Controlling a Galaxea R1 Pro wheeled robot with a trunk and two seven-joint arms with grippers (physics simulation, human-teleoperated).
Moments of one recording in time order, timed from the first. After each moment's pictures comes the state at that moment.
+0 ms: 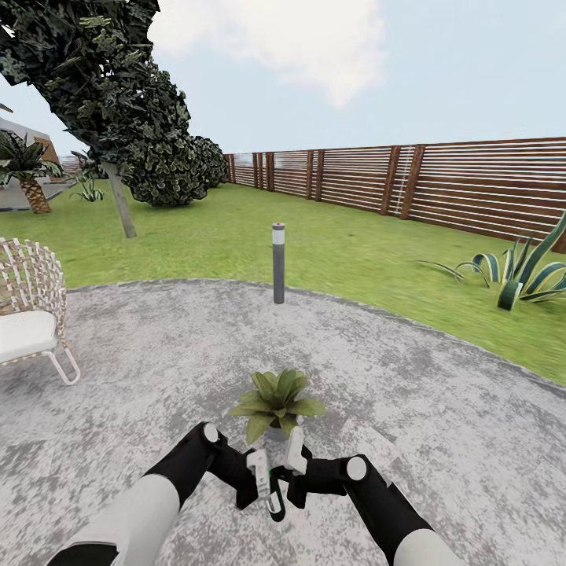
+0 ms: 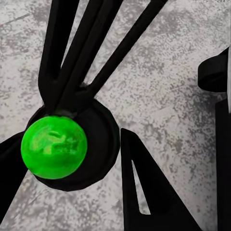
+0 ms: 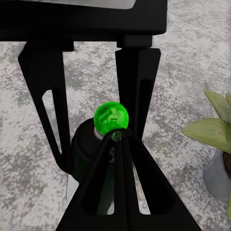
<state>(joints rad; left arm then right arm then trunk) -0.72 -0.14 0.03 -0.46 -0.95 -0.04 -1.16 -0.52 0.13 0.15 -0.67 0.62 -0.24 0.84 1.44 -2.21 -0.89</state>
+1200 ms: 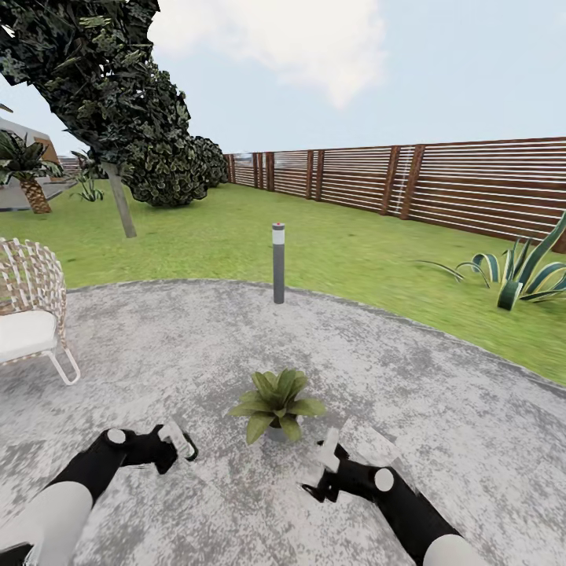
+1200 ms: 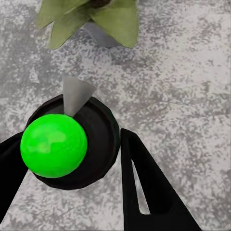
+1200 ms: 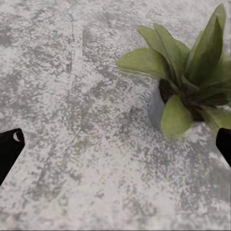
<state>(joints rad) -0.71 0.17 0.30 -0.45 -0.88 -0.08 -0.83 -0.52 0.02 0.14 -0.58 0.61 -0.25 0.59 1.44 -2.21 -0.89</state>
